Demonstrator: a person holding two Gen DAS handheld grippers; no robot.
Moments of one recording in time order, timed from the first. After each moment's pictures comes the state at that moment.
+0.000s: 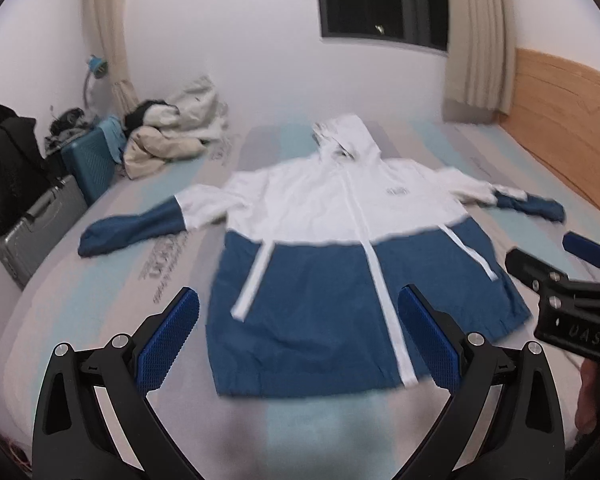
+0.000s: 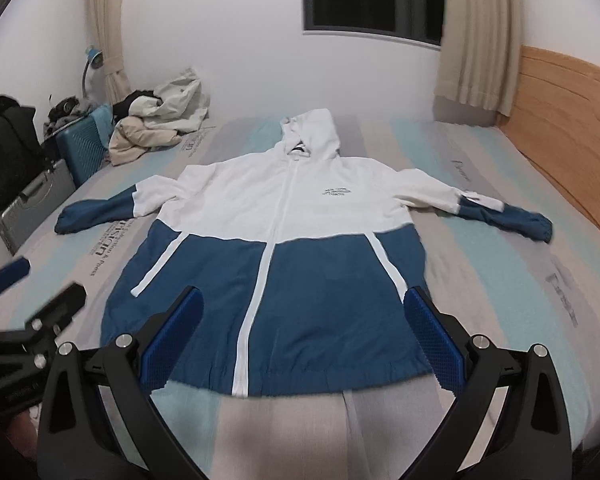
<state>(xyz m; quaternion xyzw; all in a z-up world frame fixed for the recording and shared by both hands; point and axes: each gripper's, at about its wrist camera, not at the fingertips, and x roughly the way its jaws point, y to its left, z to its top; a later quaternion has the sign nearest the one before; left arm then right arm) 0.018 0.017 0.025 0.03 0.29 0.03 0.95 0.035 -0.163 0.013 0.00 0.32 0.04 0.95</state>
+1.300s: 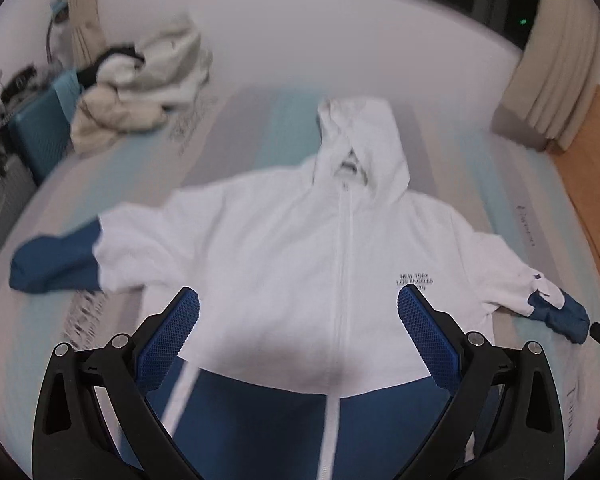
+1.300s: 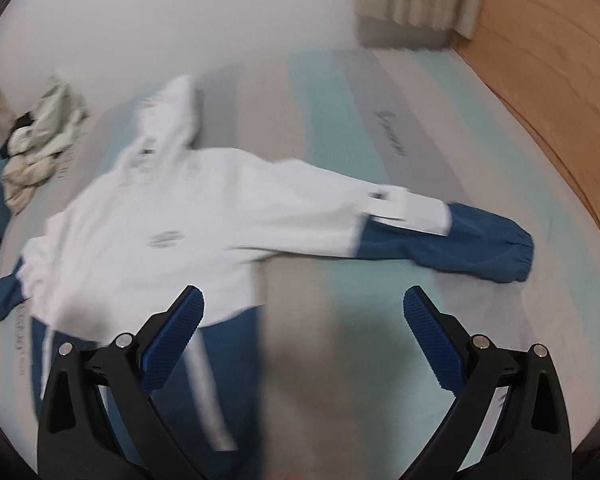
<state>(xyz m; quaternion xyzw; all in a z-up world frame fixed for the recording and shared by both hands) 0.372 -0.022 0.045 -0.06 0.43 0.05 0.90 0.337 -0.445 0.015 0.06 0.48 -0.06 0.87</state>
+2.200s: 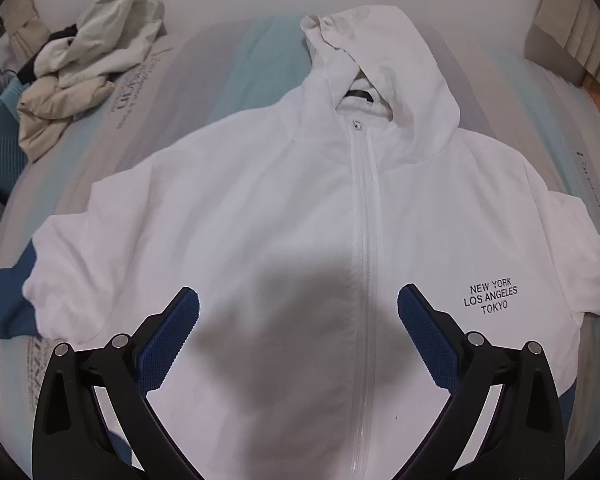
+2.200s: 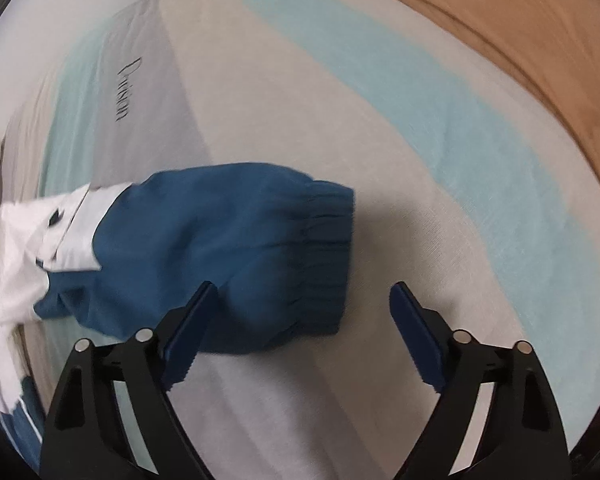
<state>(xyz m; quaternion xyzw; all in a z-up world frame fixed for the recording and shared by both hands) 0.520 -0.040 -0.096 0.02 0.52 0.05 0.85 0.358 -0.776 -0.125 0.17 0.56 -0.21 0.78</state>
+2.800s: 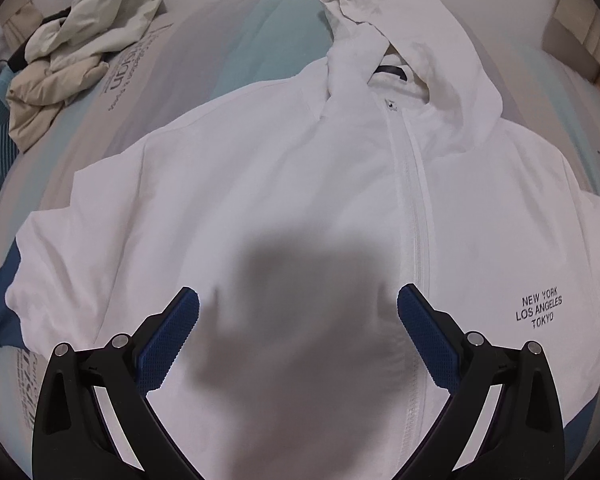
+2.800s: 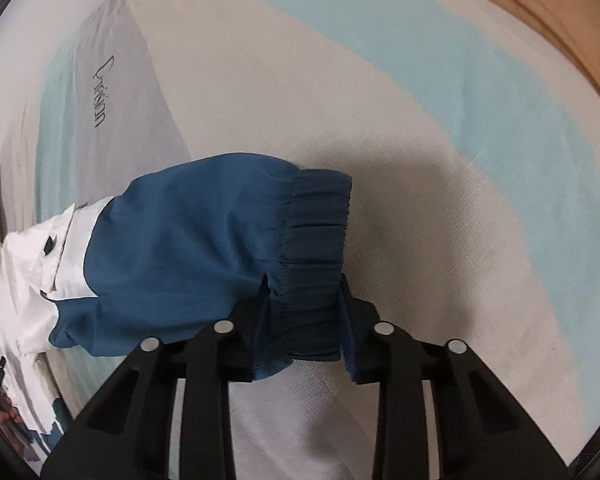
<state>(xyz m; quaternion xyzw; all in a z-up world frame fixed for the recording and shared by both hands) 0.544 -0.013 -0.131 0.01 0.54 0.05 0.84 0.370 -0.794 -0.142 0.22 0.60 -0.20 0.74</state>
